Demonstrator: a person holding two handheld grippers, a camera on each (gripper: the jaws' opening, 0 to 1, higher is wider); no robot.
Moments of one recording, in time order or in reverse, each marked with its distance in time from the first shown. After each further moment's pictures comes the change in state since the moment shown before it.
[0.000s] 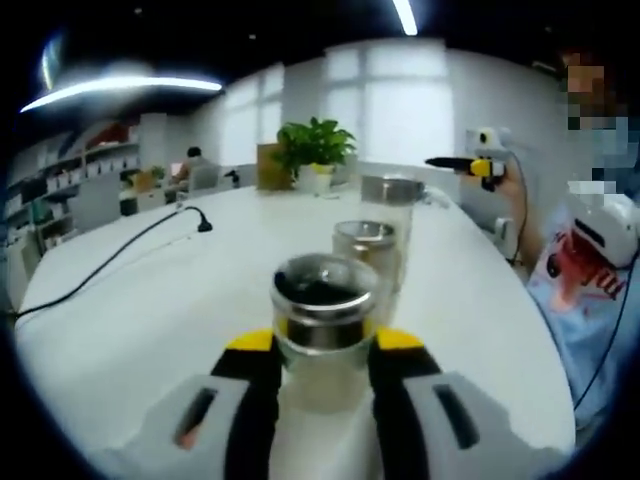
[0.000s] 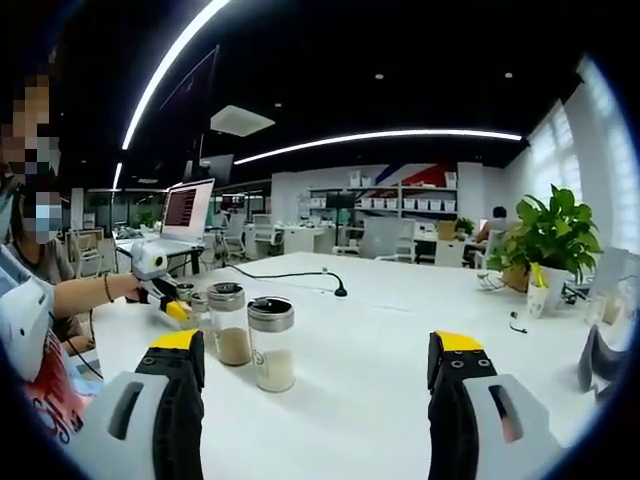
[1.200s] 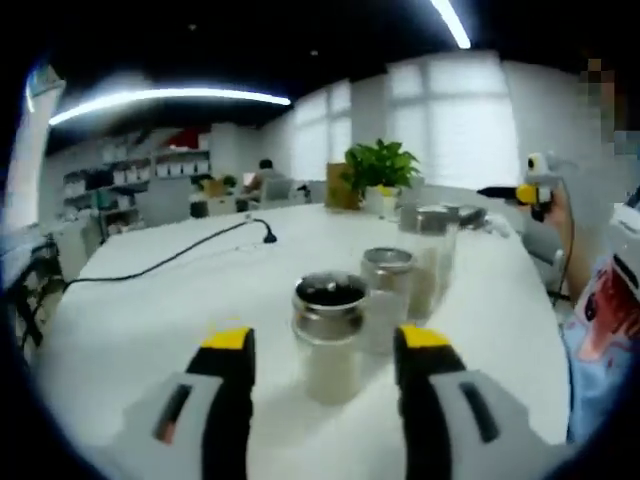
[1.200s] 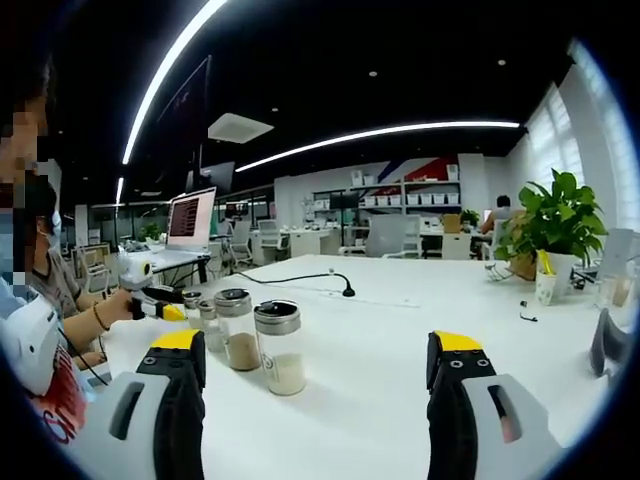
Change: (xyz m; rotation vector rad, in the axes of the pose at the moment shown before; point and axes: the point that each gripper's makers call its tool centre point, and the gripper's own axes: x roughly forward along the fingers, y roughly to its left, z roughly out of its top) left arm -0.042 0.001 0.026 -0.054 -0.204 0.428; right arm -0.002 0.002 0.002 0.064 -0.017 0.032
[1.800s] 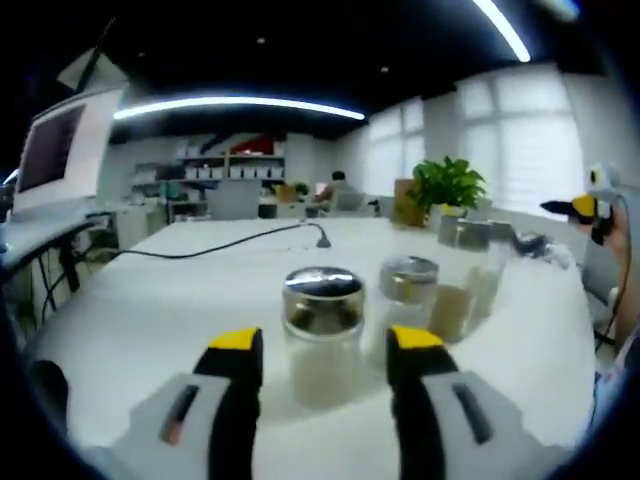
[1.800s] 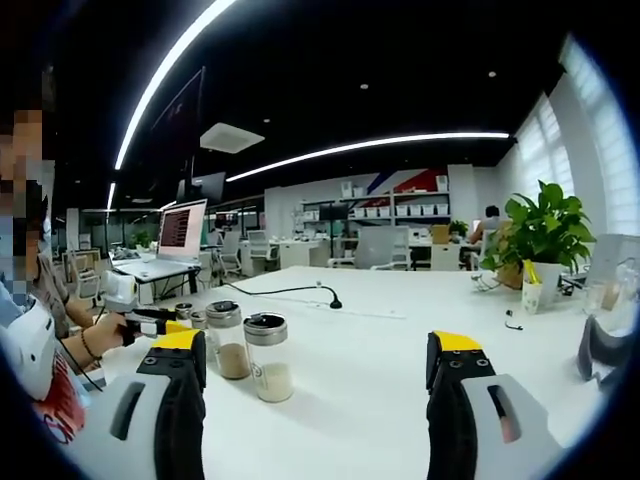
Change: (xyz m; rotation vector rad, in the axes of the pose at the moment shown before) left arm 0.010 -0.001 -0.020 -0.118 0.055 0.290; right arm -0.012 -0.009 0.013 -0.008 -0.047 -0.048
